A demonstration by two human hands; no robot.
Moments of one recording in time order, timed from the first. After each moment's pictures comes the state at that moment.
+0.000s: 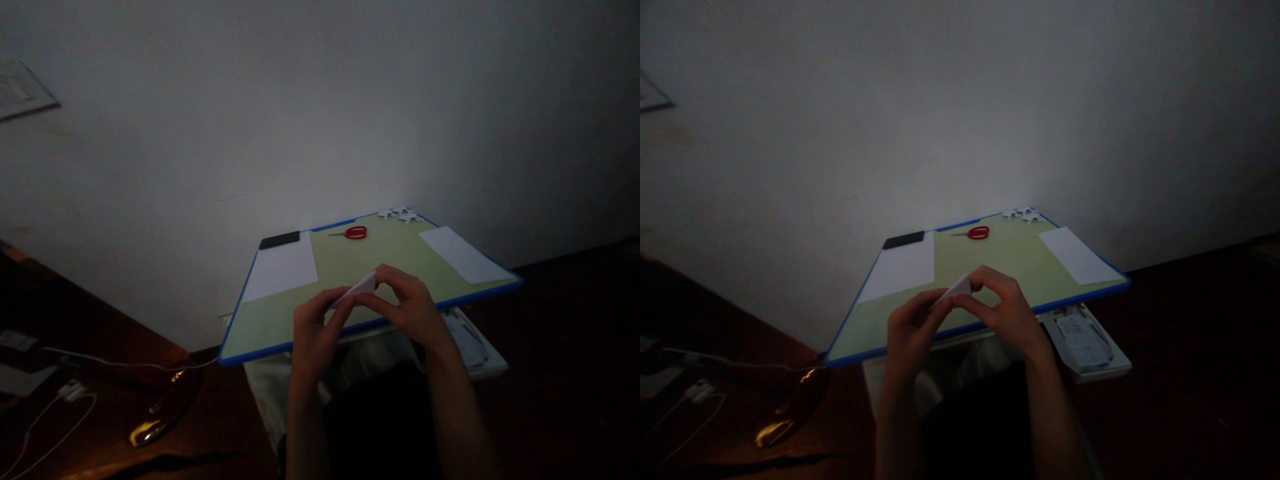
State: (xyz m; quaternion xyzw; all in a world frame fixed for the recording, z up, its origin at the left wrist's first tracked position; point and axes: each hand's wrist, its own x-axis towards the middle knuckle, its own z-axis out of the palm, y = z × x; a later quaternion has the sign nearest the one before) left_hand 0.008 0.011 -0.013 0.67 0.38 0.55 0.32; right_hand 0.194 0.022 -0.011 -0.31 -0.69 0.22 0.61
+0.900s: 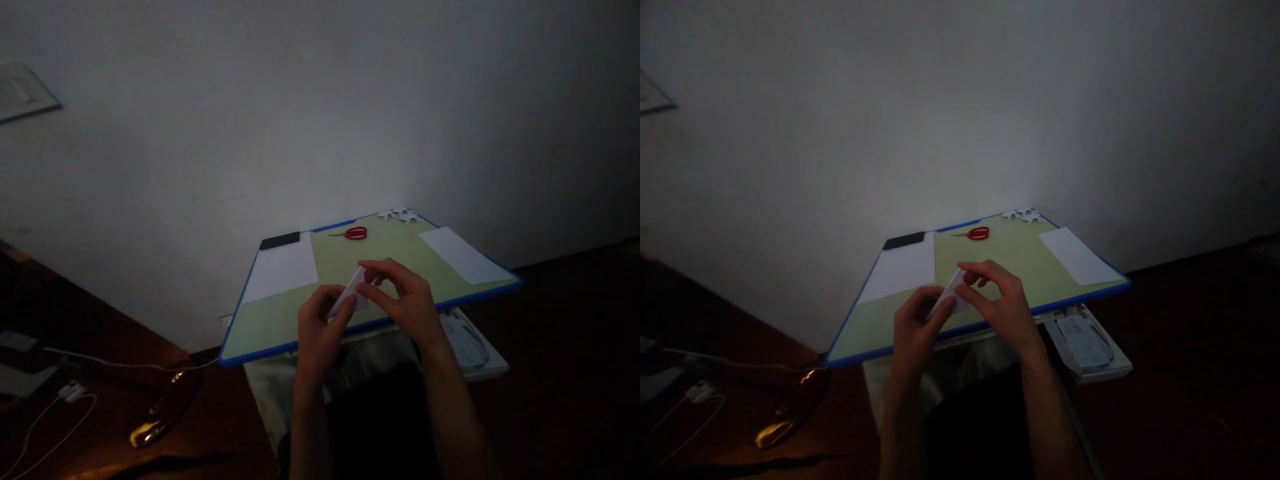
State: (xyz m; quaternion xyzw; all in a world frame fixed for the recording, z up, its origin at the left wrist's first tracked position) left_hand 0.017 0.012 -0.011 0.63 0.40 0.57 0.36; right_hand 0.187 0.029 -0.017 -0.33 -0.64 0.23 0.66
